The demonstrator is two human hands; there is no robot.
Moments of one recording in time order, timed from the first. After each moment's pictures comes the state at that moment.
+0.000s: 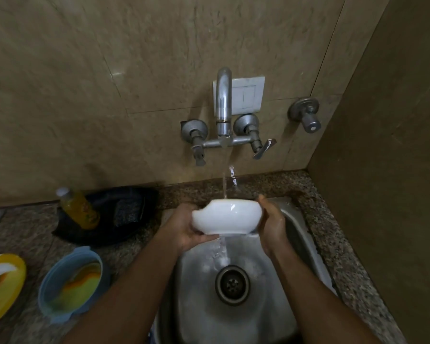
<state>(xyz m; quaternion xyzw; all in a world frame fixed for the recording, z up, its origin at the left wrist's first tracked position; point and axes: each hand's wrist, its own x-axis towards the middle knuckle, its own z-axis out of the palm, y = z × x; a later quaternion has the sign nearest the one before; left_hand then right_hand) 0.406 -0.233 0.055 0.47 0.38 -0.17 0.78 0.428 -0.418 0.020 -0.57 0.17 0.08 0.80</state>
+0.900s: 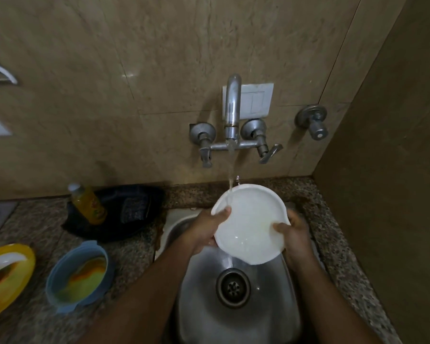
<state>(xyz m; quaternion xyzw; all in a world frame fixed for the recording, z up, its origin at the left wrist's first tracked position) 0.406 -0.253 0.030 0.67 0.21 -0.21 0.68 0.423 -0.468 0.000 -0.67 0.12 0.06 0.73</state>
